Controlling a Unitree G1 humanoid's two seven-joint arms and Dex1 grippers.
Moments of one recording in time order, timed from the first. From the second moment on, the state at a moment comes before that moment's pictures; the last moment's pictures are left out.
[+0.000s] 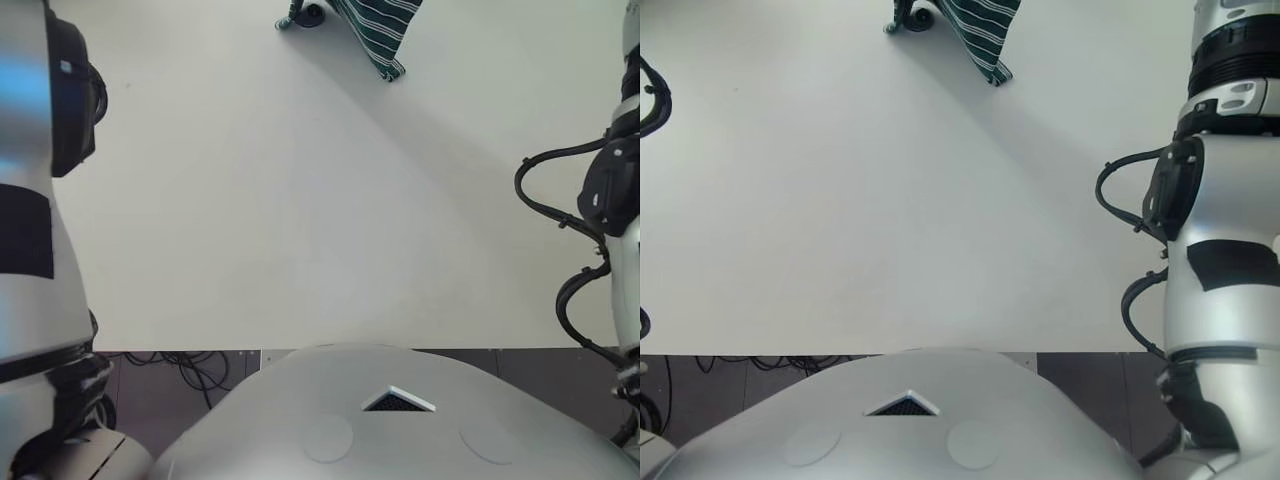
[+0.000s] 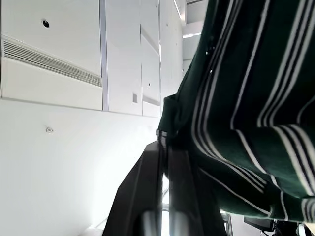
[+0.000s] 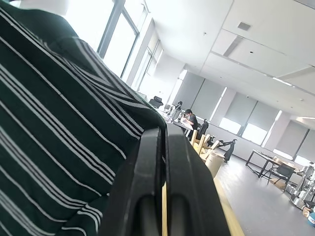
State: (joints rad) left arm -1.61 0.50 -0.52 1.32 0.79 -0.49 0.08; right arm -1.14 -0.48 -0.07 0.99 0.04 -0.33 0.40
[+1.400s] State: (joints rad) left arm 0.46 1.13 -0.25 -0.41 0.10 -0.41 -0.86; right arm 0.54 -0.84 0.02 -0.31 0.35 -0.09 1.24
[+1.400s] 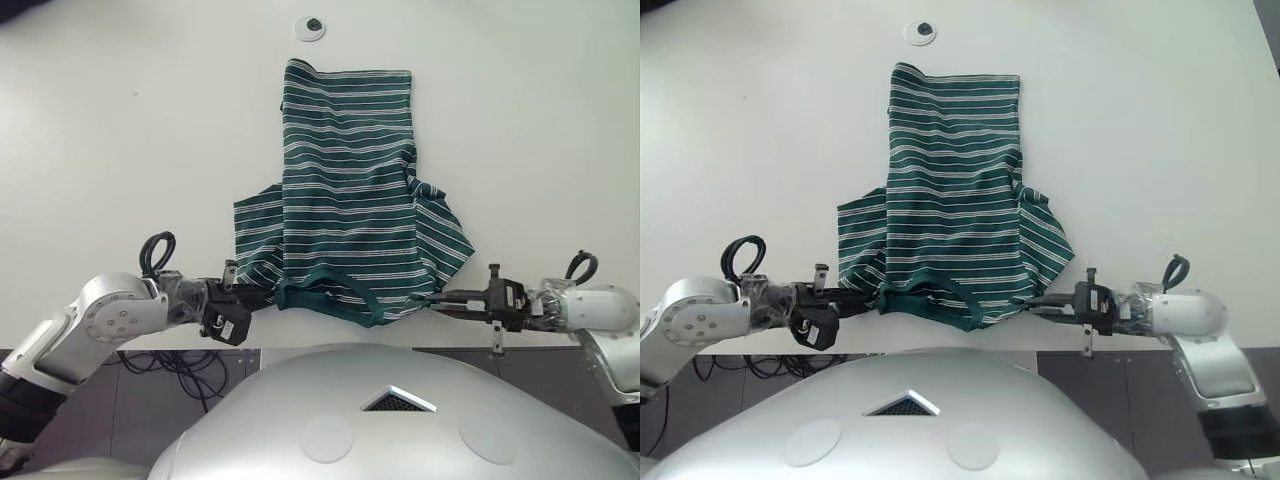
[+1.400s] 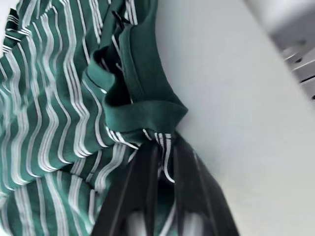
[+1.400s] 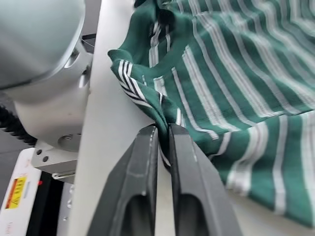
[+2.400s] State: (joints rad) left arm -0.03 0.90 -0.29 0.20 0.30 -0.48 -0.66; right arm 0.10 -0.75 0.13 0.07 -0.13 -0.34 0.89
